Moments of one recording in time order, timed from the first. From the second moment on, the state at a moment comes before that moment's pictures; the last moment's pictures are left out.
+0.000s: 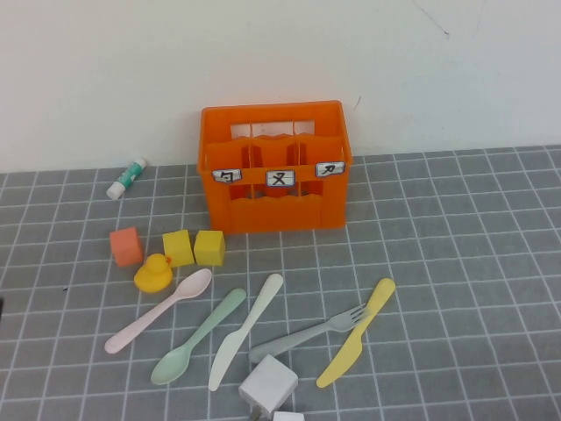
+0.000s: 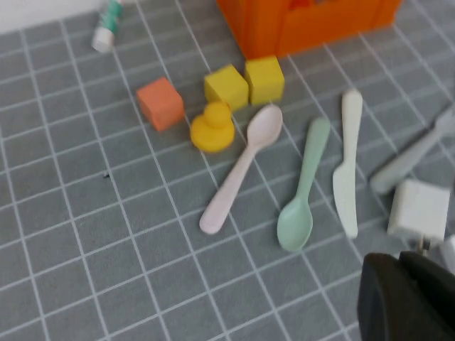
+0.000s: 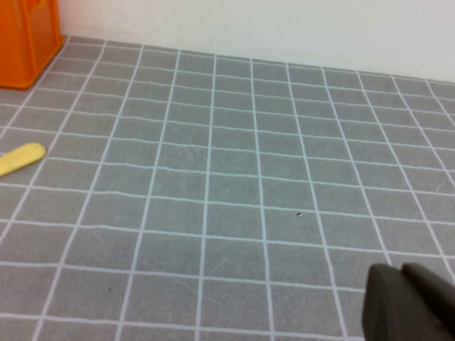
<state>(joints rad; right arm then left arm) 0.05 -0.01 0.03 -0.12 0.41 -0.01 0.09 0.69 -0.85 -0.40 1.03 0.43</state>
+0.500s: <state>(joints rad) 0.05 -0.01 0.03 -0.12 0.41 -0.01 -0.18 1.30 -1.09 -0.17 1.05 0.51</state>
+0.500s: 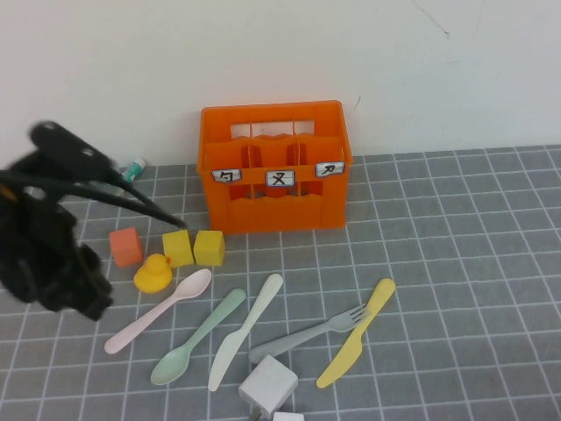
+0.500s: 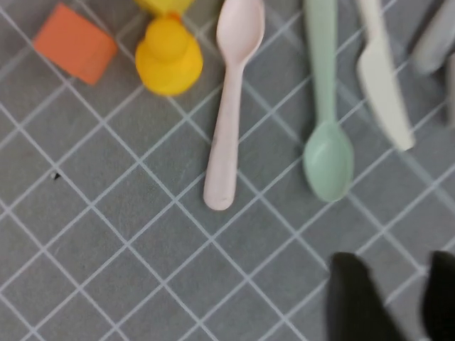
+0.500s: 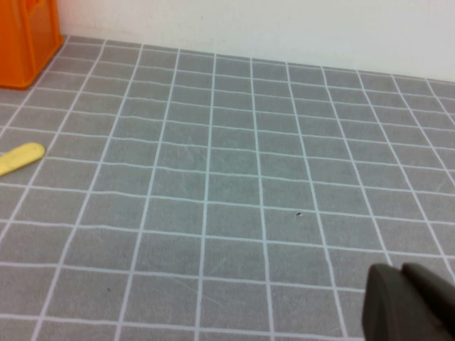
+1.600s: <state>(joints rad) 0.05 -0.01 0.03 -0.12 0.41 -0.01 -0.24 1.96 -1.24 -0.08 0.76 0.56</state>
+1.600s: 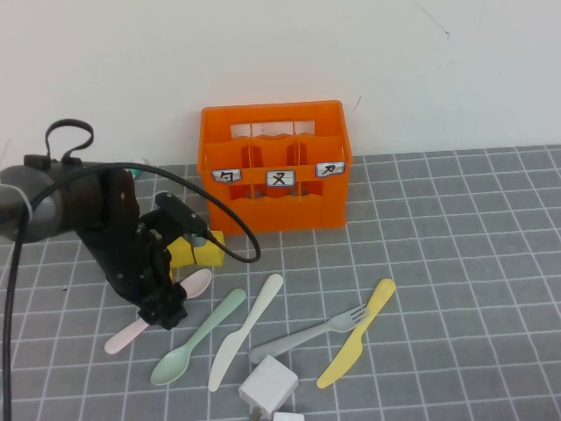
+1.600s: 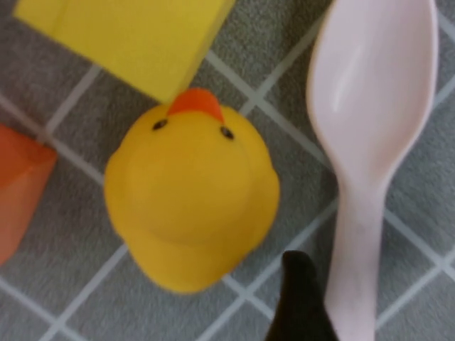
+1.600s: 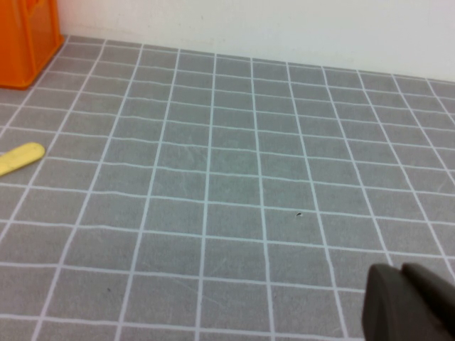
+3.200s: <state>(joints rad) 0.05 -0.01 0.03 -0.12 0.41 -0.01 -0.24 1.75 -1.24 -0.14 0.87 0.40</state>
